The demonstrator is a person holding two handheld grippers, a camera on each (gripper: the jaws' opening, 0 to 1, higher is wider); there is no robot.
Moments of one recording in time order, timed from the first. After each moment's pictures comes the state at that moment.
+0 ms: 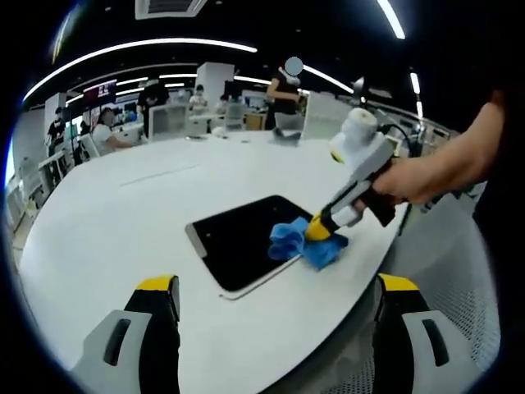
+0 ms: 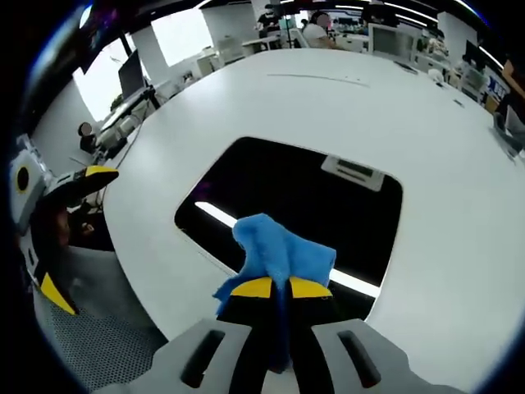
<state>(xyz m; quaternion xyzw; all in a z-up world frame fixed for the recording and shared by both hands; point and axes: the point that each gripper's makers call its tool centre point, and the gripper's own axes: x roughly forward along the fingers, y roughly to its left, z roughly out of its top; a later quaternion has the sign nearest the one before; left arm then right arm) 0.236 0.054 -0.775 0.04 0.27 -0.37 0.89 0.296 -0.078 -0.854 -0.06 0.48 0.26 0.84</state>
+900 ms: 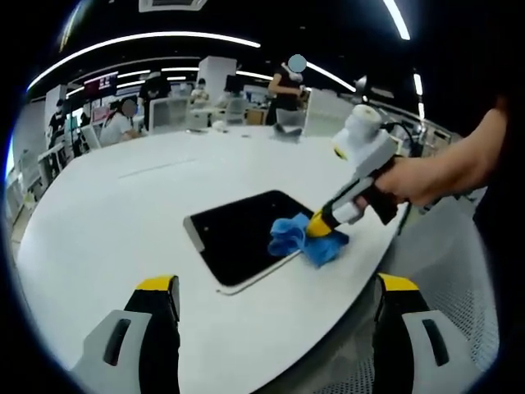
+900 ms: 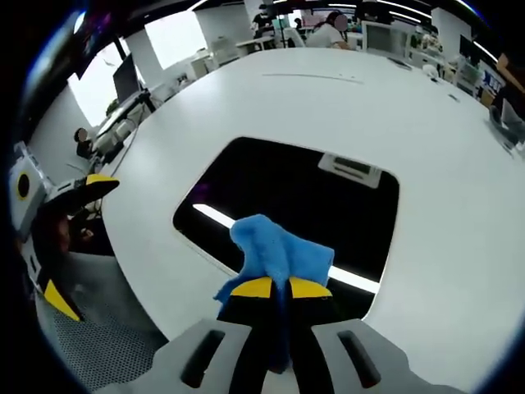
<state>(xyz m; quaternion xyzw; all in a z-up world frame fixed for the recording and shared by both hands) 0.236 0.055 -0.779 0.03 0.28 -0.37 0.89 0.295 -0.081 -0.853 -0.04 0.48 0.25 0.84</state>
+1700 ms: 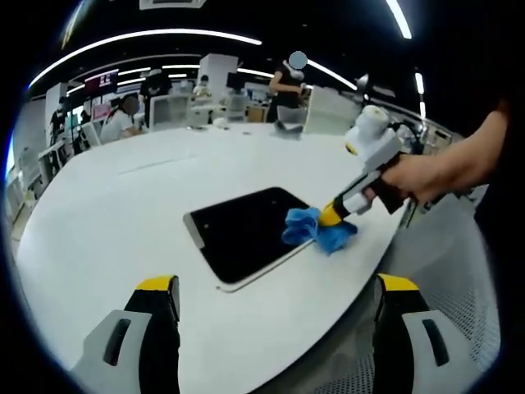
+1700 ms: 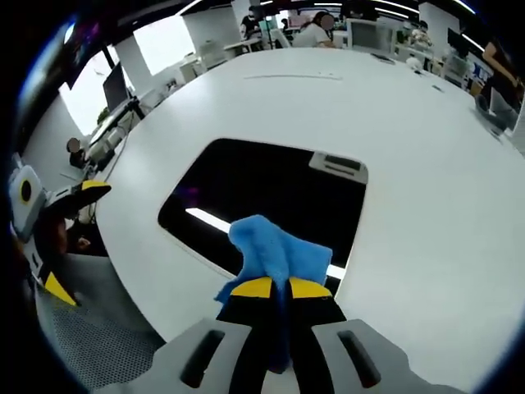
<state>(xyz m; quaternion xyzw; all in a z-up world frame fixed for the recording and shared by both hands) 0.235 0.055 -0.783 0.03 0.29 -0.37 0.88 0.296 -0.115 -0.852 -0.03 0.48 0.22 0.85</state>
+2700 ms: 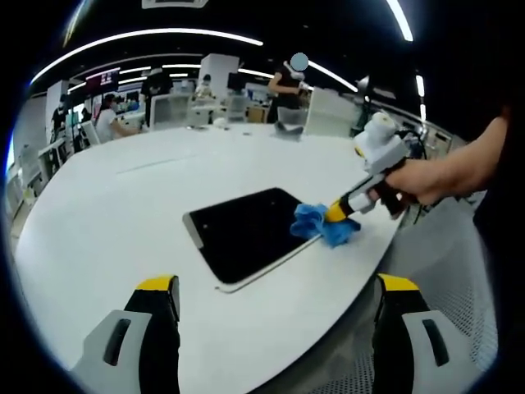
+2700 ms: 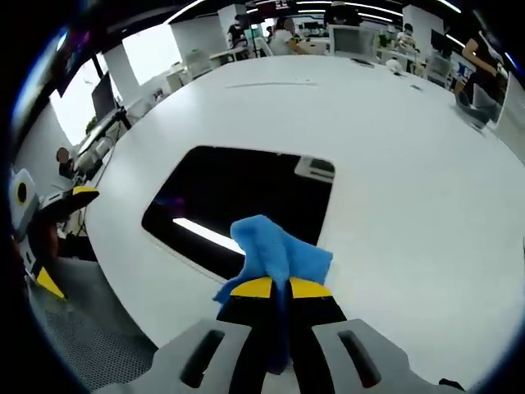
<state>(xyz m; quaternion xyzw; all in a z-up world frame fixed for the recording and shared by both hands) 0.235 0.054 -0.782 0.02 0.28 -0.37 0.89 0.299 -0.138 -0.853 -0.03 0.47 0.18 0.86</state>
